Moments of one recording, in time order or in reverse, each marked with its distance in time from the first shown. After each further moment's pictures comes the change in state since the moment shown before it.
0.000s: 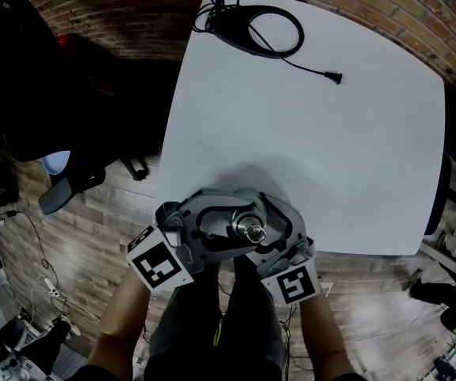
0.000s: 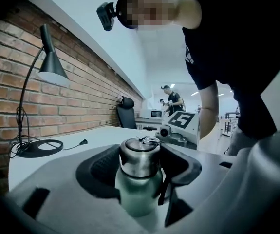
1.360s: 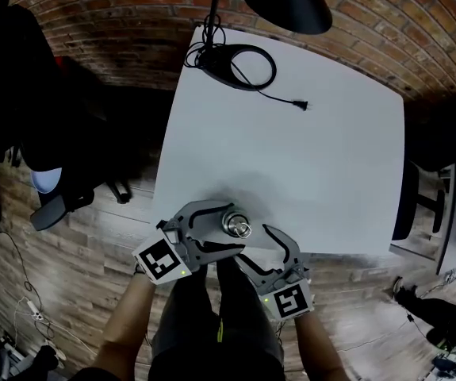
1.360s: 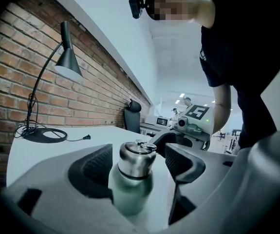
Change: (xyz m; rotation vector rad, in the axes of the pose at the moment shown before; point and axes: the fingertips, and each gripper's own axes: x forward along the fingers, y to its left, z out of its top) left arm -0.007 0.011 0.015 -0.112 -0.116 0.058; right arm -0.055 0.008 0.004 0.024 0.227 -0.099
